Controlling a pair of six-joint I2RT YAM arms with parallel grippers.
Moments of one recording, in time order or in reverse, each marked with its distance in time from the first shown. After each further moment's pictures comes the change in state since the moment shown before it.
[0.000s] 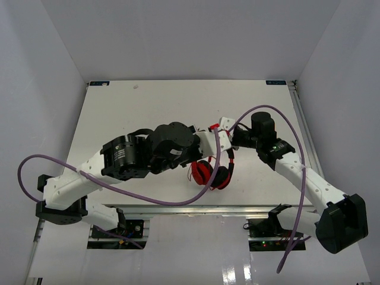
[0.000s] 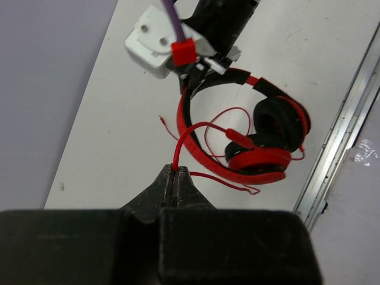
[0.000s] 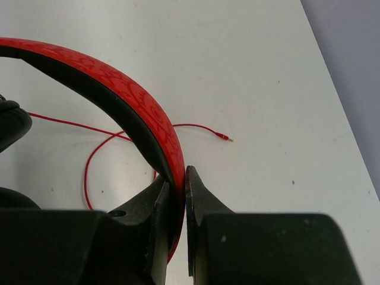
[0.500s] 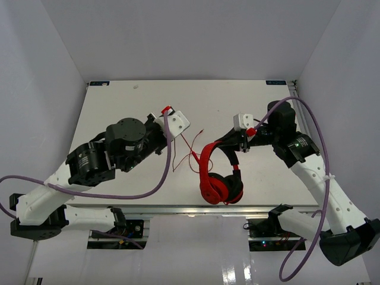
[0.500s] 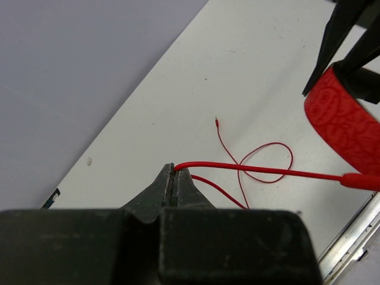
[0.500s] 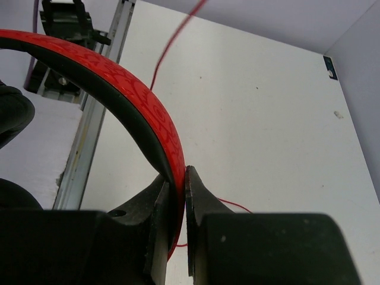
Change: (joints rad) left arm 0.123 -0.285 -0.229 0.201 -0.107 0.012; right arm -0.013 -0.103 0.271 -0.353 -0.428 0.010
